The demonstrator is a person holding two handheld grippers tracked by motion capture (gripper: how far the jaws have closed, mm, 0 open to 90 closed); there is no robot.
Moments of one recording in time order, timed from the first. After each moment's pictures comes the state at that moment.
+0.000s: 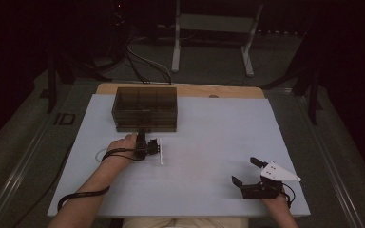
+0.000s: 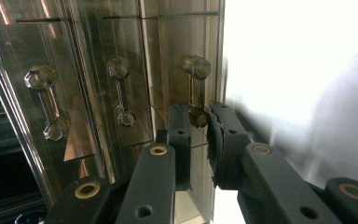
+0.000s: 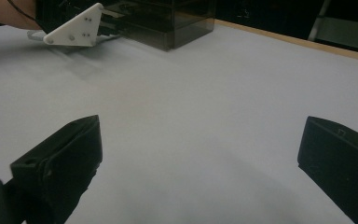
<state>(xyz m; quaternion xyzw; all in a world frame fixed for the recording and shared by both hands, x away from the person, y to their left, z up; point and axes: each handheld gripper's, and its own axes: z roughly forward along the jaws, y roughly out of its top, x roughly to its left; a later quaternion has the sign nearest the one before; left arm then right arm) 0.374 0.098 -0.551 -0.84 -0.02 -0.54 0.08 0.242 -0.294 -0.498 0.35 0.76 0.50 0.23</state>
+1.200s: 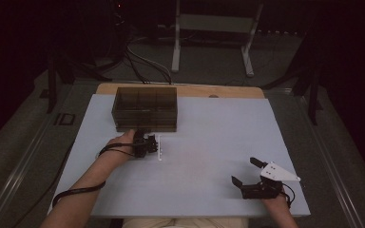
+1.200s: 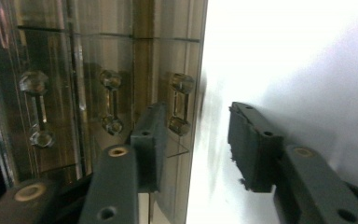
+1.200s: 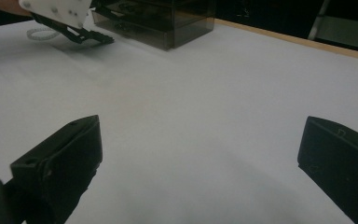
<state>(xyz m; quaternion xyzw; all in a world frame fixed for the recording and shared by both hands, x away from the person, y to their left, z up) 0.374 0.105 -0.523 -0.89 -0.02 -0.45 0.01 0.242 -0.293 -0.498 0.35 0.76 0.50 0.23</state>
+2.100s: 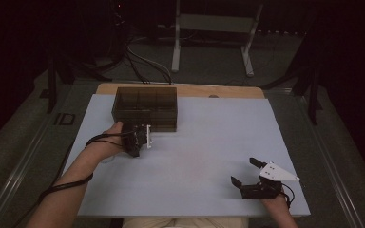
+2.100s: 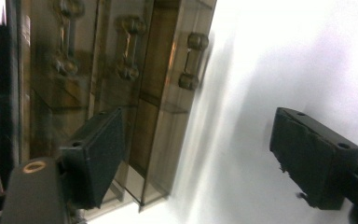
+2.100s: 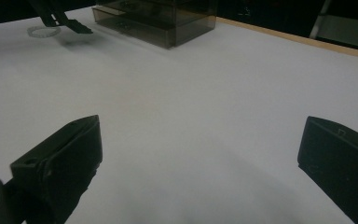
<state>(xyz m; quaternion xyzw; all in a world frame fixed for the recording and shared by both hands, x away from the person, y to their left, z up) 0.382 0.135 -0.488 -0.93 -0.10 -0.35 -0.04 0.242 -0.291 -0.498 0.35 0.76 0.50 0.23</state>
